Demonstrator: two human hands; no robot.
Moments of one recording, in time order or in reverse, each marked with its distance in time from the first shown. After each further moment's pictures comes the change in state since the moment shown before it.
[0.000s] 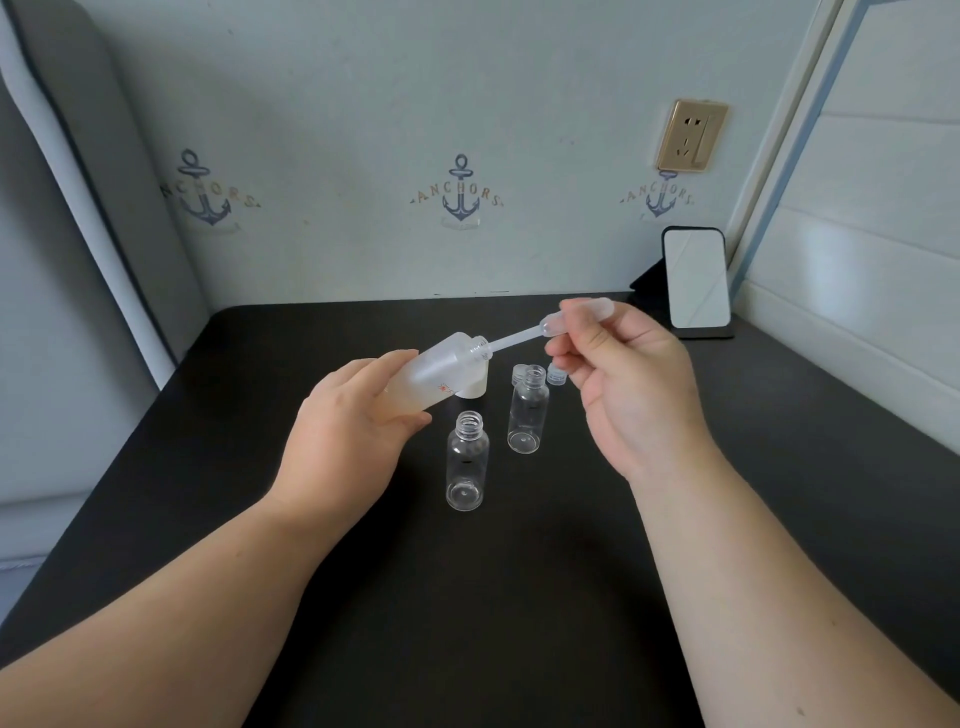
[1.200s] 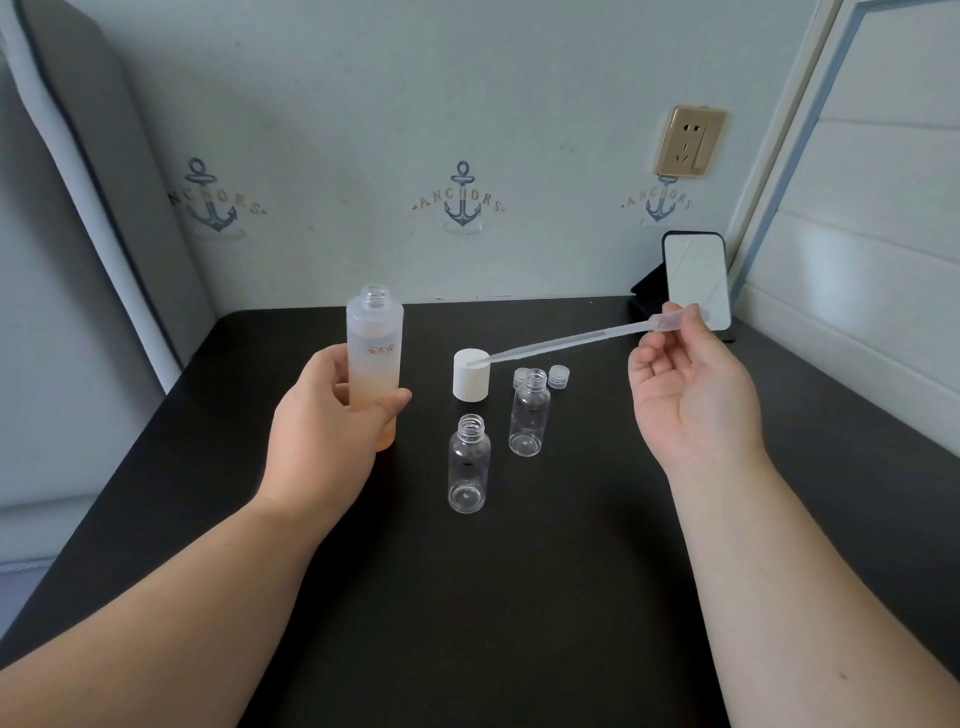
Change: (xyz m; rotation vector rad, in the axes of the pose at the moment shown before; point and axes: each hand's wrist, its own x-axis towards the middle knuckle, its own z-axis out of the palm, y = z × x) left_hand 0.002 -0.005 -0.005 -0.297 0.124 -0.263; right_hand 0.013 -0.006 -0.046 0.521 0.371 0.099
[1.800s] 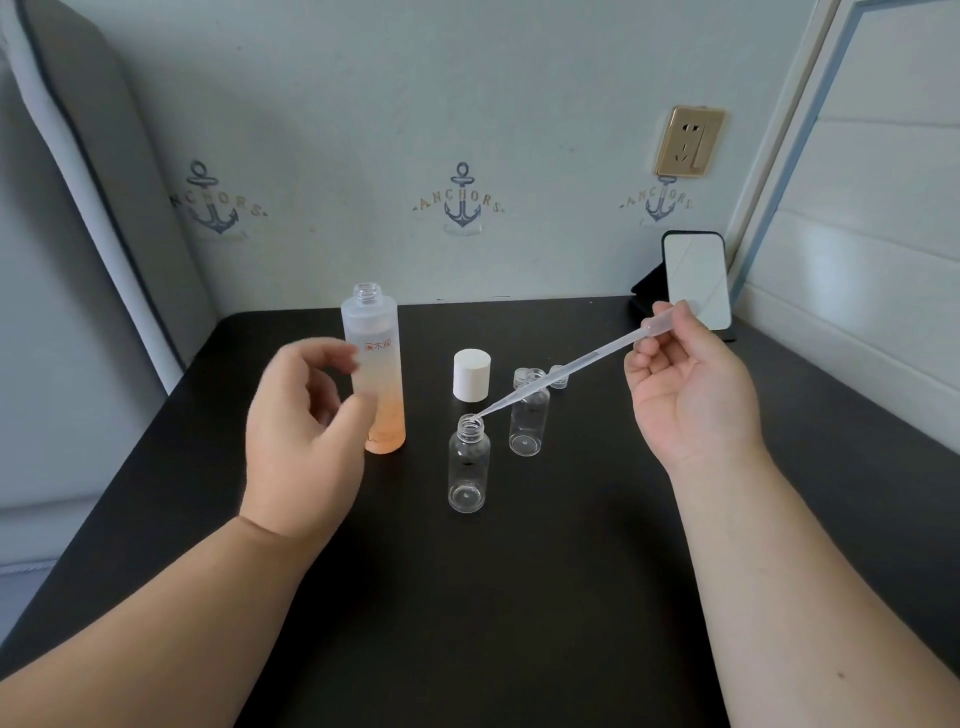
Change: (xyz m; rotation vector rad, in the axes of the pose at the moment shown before) left_hand -0.020 0.013 -0.015 -0.121 0.106 0.229; right_hand 0.001 -0.001 0.000 -0.112 -0.039 -0.003
